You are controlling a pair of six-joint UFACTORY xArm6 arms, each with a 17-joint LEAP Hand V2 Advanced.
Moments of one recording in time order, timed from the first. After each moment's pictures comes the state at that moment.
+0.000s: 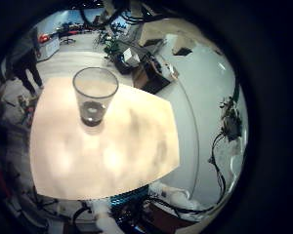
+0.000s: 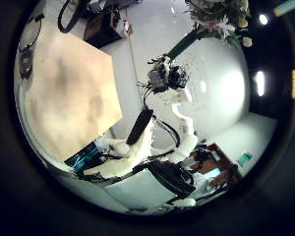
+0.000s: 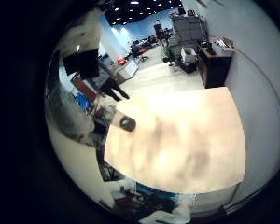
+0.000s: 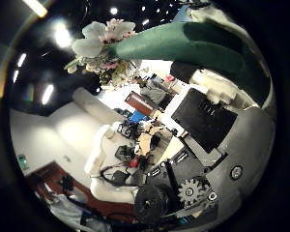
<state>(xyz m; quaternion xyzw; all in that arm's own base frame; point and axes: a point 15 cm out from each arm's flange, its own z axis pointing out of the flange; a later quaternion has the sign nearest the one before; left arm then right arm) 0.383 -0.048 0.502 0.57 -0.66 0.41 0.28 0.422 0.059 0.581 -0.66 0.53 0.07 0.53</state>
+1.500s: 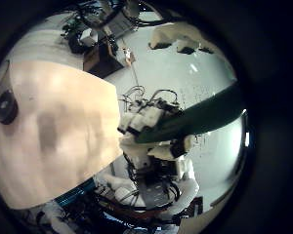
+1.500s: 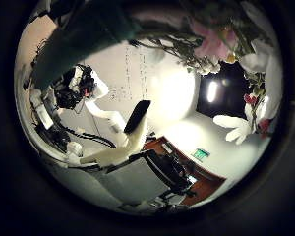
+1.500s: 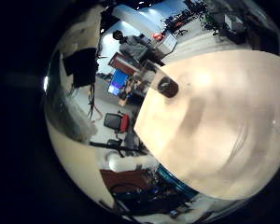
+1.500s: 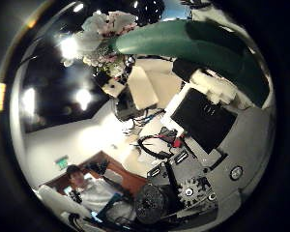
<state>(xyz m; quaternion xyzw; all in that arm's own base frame) 0.384 -0.182 0.531 0.43 -0.59 0.45 0.52 0.383 0.150 0.431 -0.68 0.42 0.32 0.52</state>
